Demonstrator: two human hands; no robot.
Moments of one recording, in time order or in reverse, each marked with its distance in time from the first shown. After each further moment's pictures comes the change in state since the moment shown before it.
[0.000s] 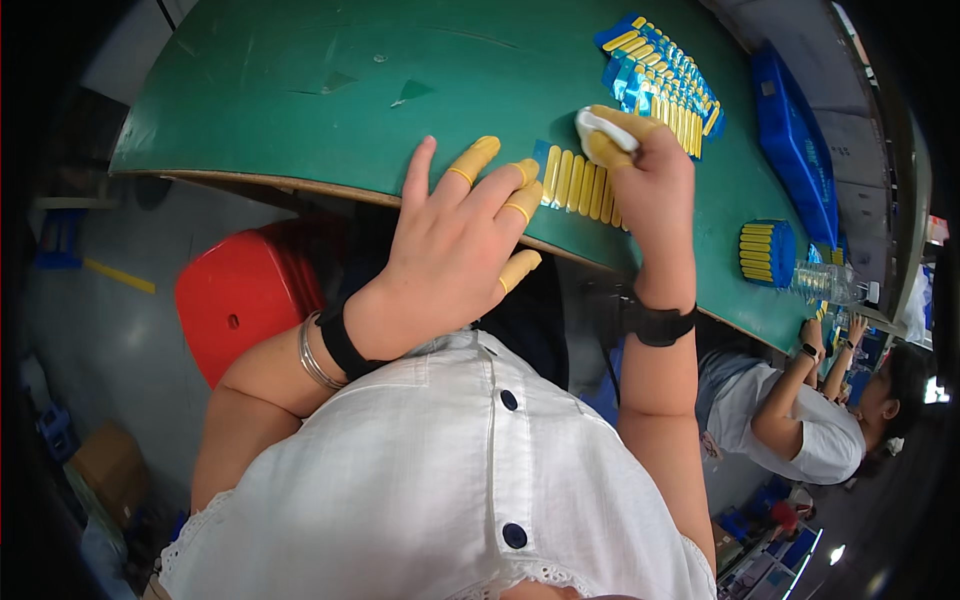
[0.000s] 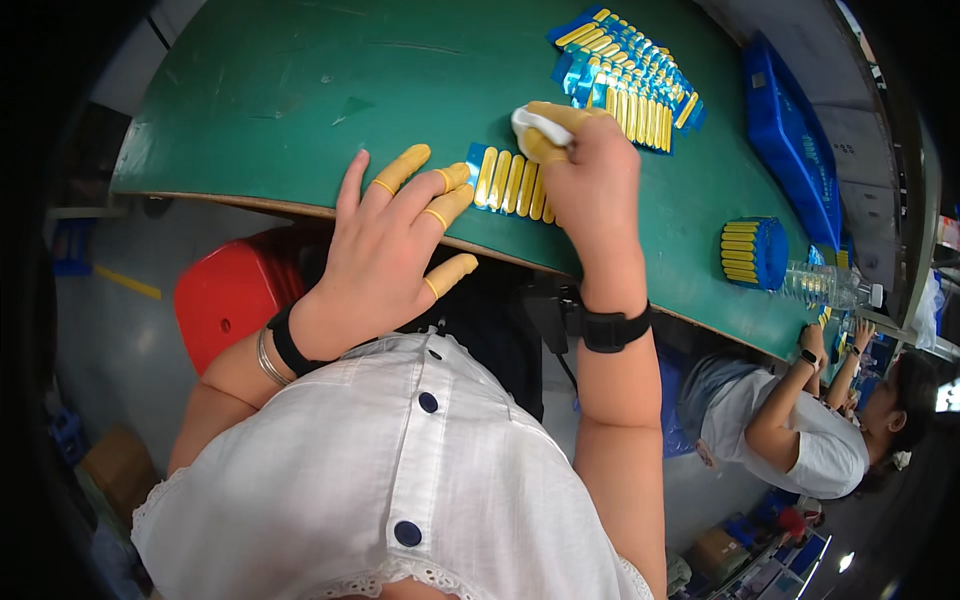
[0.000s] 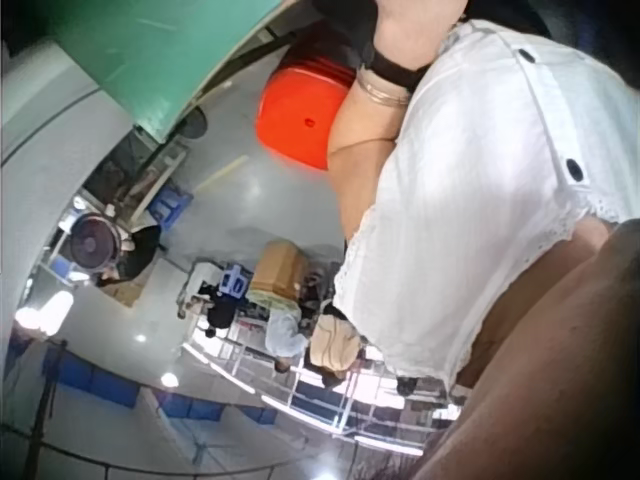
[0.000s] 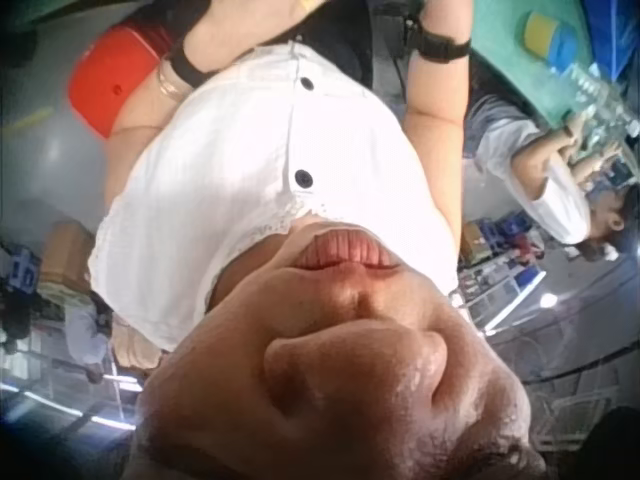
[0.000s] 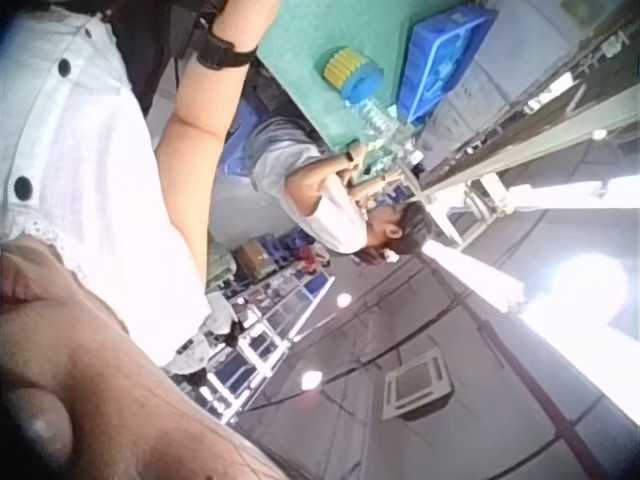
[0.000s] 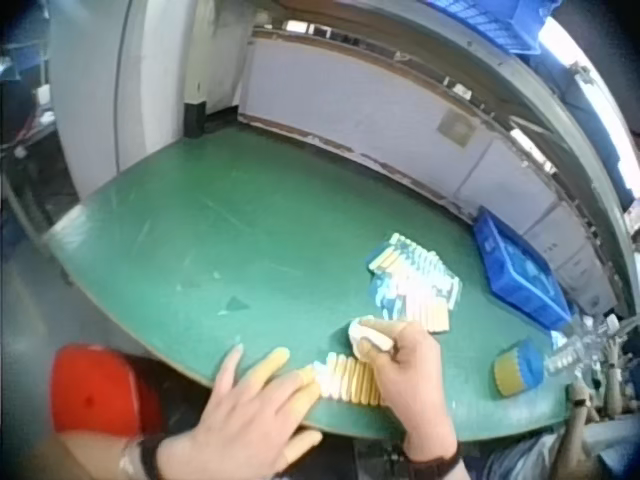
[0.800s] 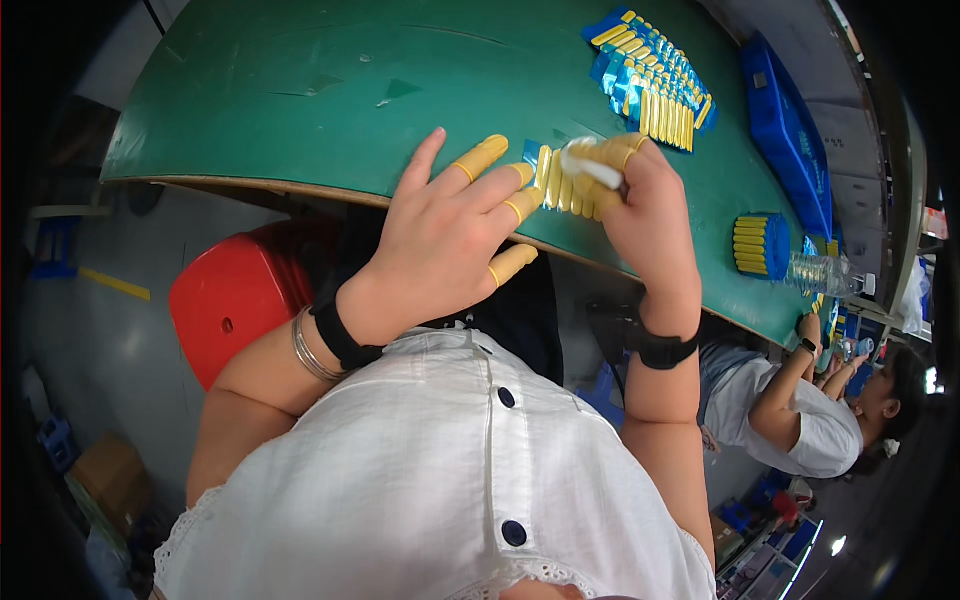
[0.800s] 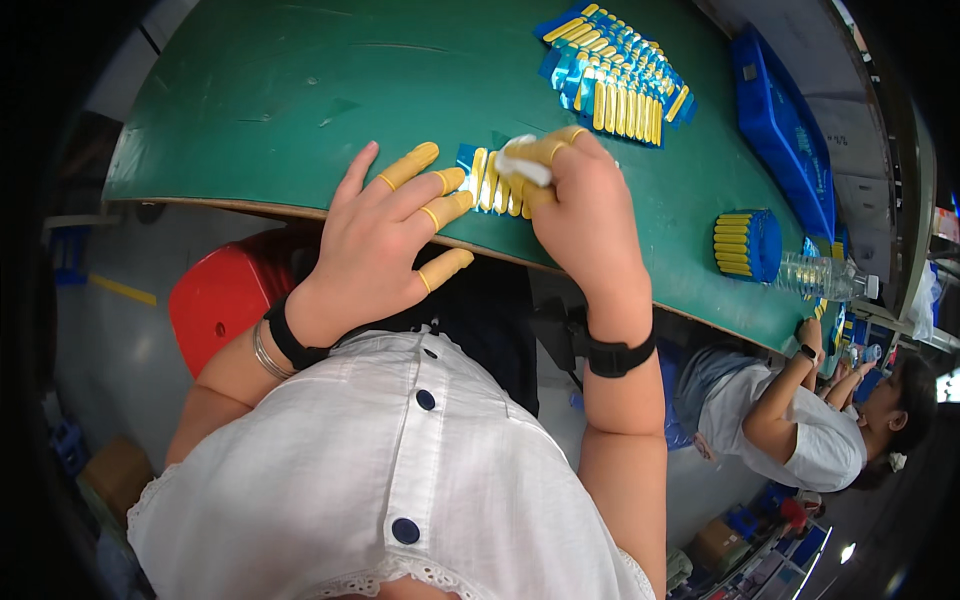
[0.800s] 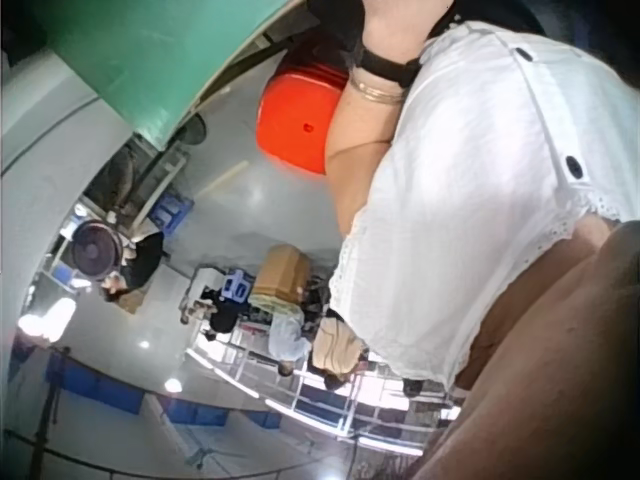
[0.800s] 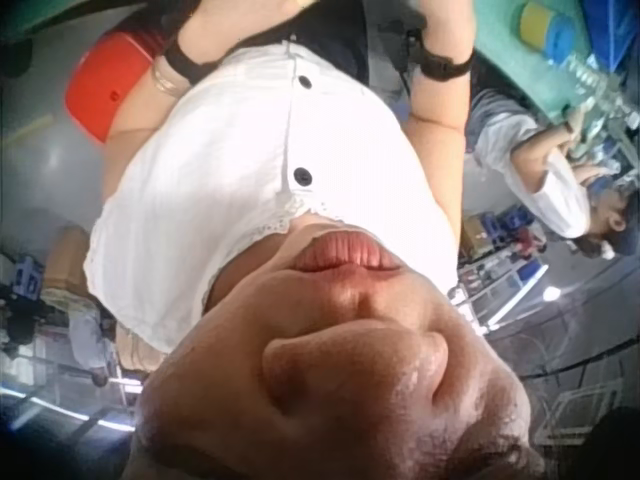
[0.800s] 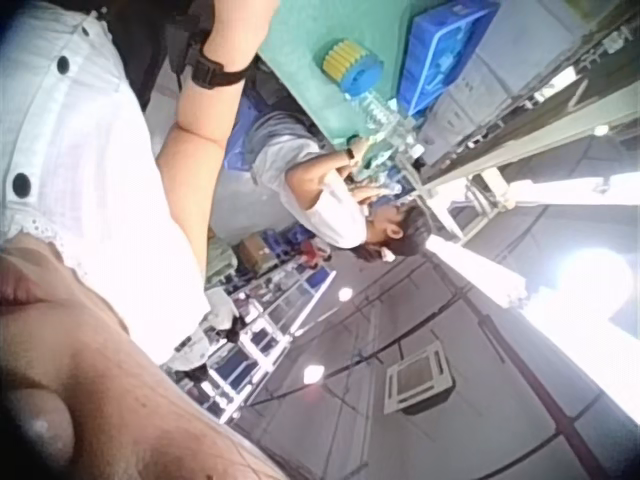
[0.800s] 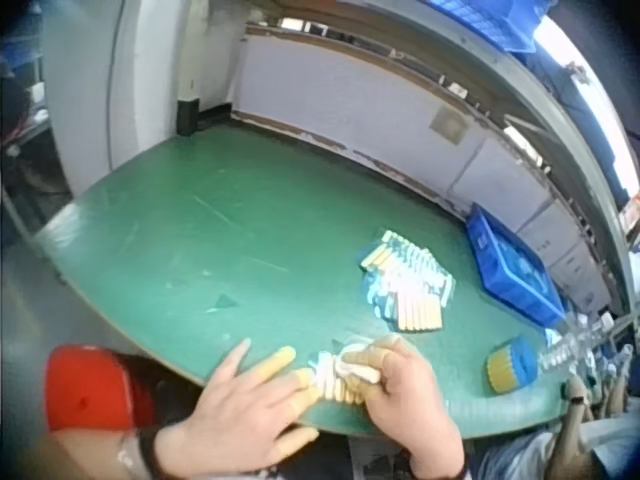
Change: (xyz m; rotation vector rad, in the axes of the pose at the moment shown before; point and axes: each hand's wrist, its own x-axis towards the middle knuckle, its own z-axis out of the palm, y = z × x) left_hand 0.007 -0.008 0.004 -0.046 0.042 0.056; right_hand -0.012 -0.007 -0.019 -0.079 -0.204 -0.117
